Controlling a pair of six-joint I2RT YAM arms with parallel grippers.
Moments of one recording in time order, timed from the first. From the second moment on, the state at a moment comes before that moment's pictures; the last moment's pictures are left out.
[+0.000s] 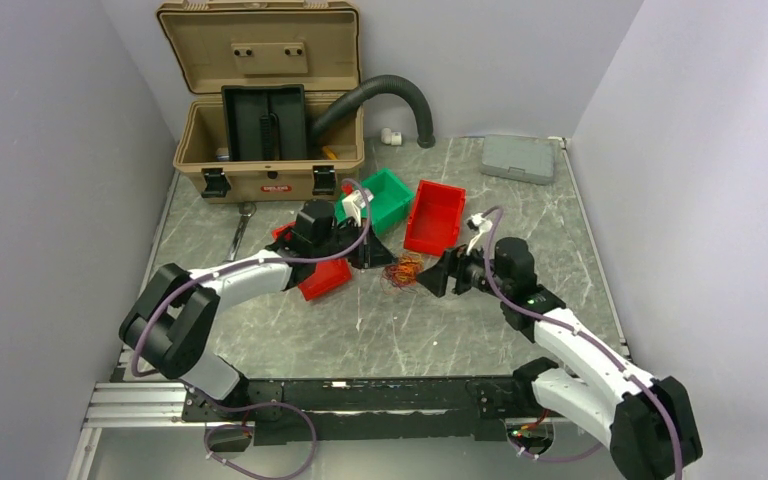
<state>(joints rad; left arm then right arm) -0.61 1.53 0.83 0.31 0.61 -0.61 0.36 0.91 0.42 0.10 -0.46 0.40</state>
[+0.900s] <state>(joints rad) -0.62 1.37 0.78 0.29 0.54 -0.59 0.48 0.84 0.47 0.02 -0.09 0.45</state>
